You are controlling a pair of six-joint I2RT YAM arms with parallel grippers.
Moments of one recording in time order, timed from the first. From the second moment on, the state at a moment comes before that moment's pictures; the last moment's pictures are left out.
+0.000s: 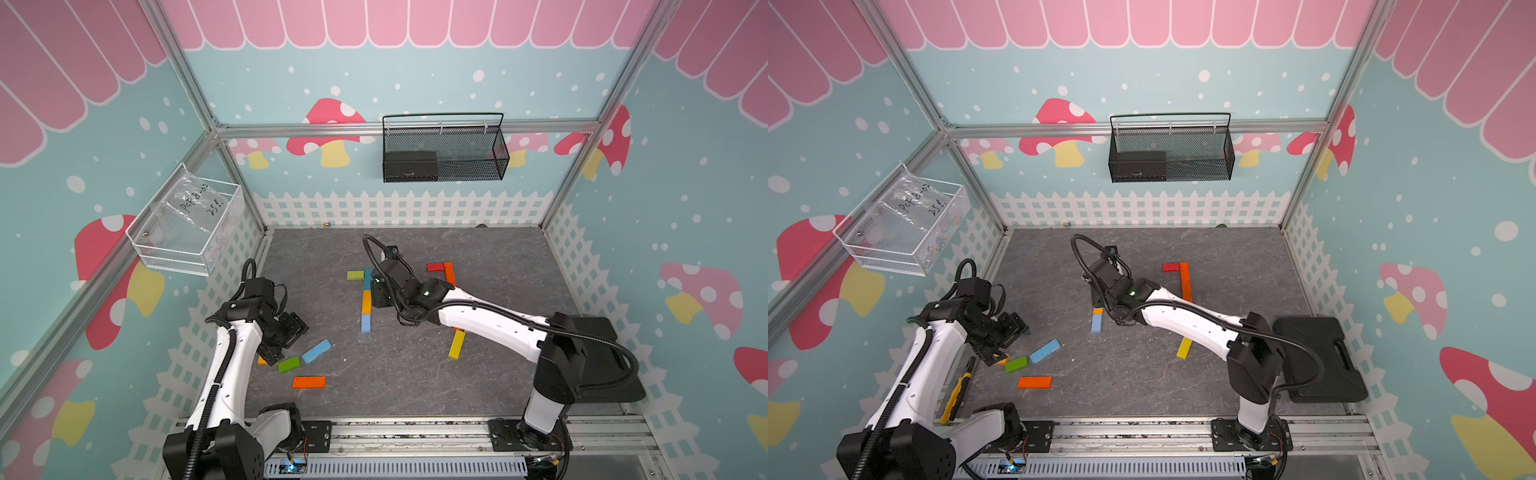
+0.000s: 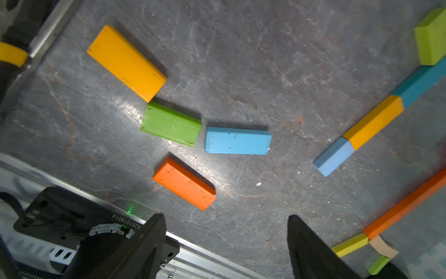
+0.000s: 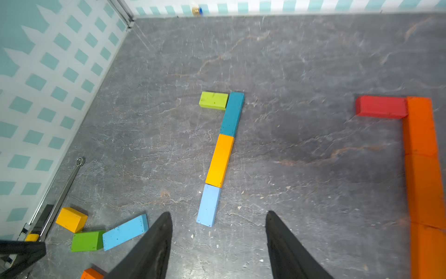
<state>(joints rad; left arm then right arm) 0.17 1.12 0.94 -1.25 0.14 -0.69 0.97 1.72 1.48 -0.48 0.36 0.58</state>
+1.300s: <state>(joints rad) 0.10 0.81 1.35 -1.43 0.16 -1.02 1.24 2.28 1.66 -0.22 -0.33 -0.49</state>
